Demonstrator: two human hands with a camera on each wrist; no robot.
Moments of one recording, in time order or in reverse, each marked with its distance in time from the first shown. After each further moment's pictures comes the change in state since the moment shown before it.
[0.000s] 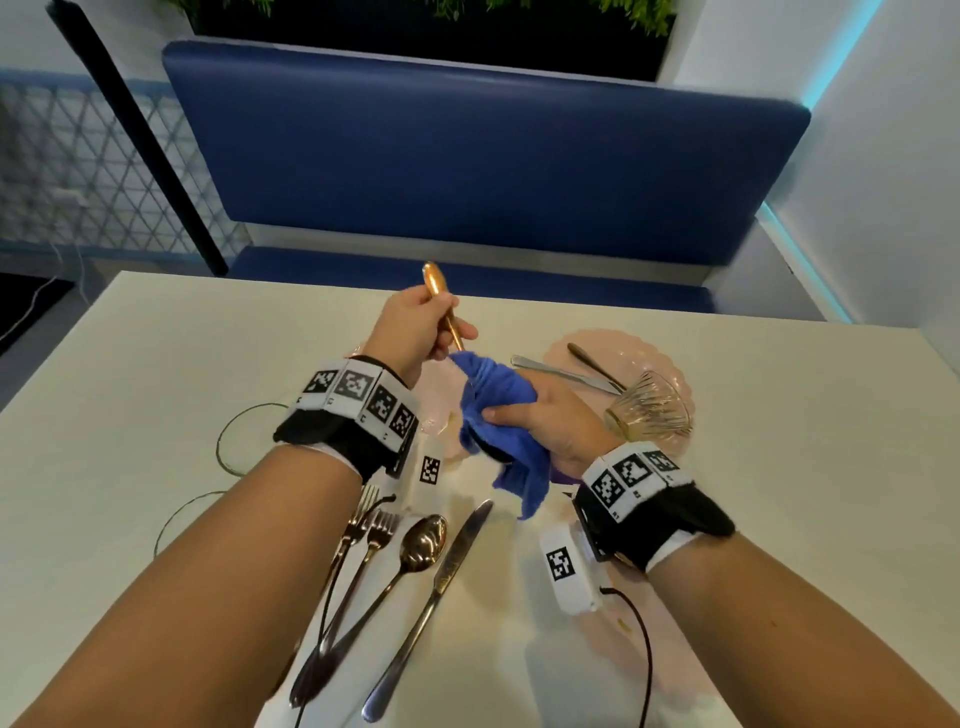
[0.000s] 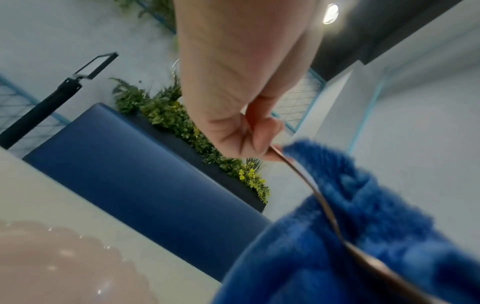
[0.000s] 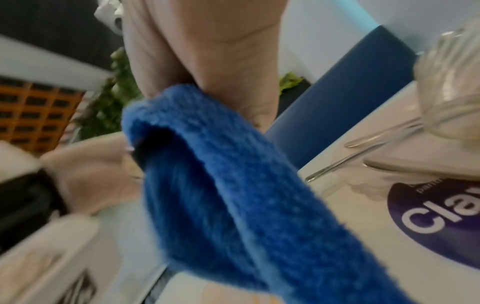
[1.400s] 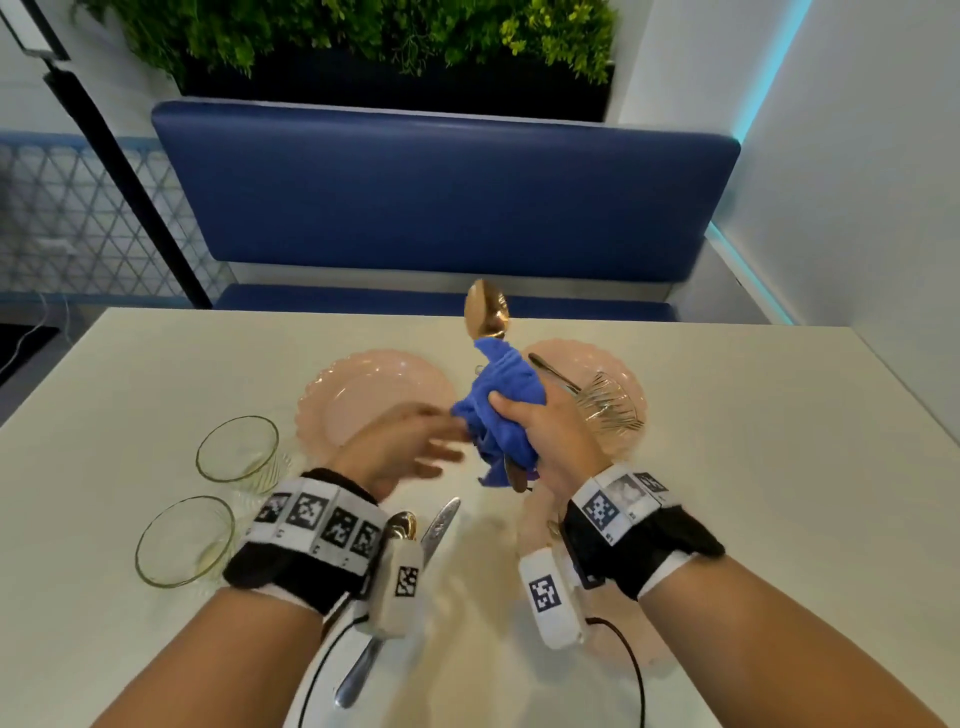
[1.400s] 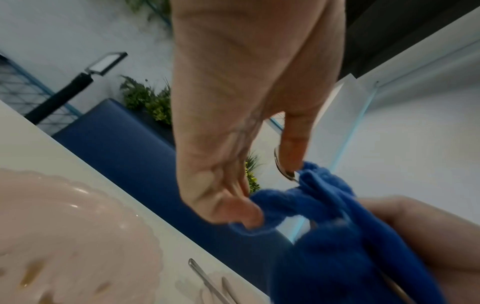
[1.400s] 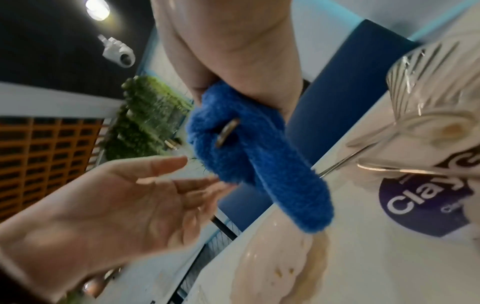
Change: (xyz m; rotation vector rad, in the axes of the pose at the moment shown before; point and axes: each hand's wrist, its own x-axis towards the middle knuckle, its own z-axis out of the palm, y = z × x) left_hand -0.101 -0.029 0.023 0.208 -0.321 -0.260; right_hand -0.072 -0.018 -0.008 0.310 0.244 0.035
